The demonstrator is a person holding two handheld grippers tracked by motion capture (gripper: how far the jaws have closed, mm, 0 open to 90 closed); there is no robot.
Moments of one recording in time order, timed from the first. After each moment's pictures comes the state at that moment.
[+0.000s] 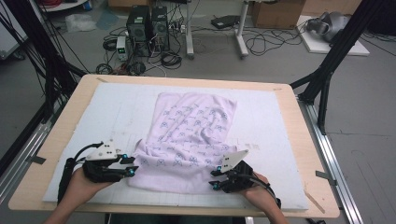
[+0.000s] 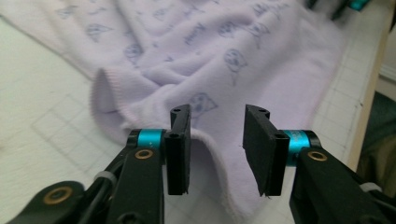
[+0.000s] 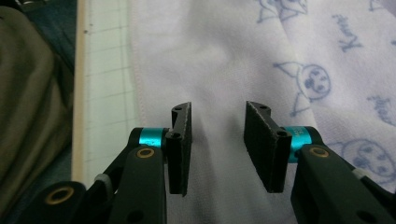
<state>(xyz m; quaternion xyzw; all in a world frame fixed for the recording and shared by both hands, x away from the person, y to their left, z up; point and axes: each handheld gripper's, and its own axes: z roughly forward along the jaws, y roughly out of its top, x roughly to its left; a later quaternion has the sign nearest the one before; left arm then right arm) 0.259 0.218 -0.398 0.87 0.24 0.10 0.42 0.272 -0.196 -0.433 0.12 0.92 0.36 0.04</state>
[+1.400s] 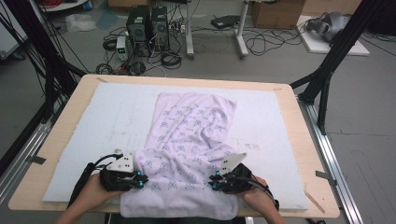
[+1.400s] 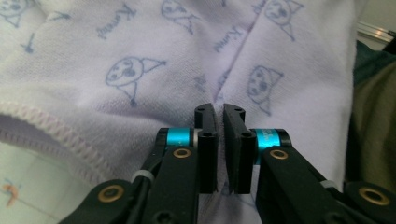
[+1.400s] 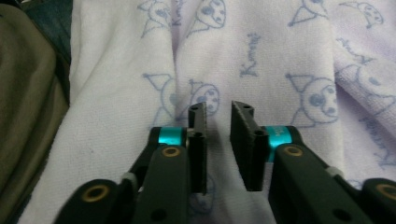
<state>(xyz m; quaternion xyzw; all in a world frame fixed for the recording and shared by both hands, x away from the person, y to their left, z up) 0.256 0.197 -0.435 0.91 0.18 0.03 0.38 0.265 -0.192 -0.437 0.13 0.92 0.36 0.04</state>
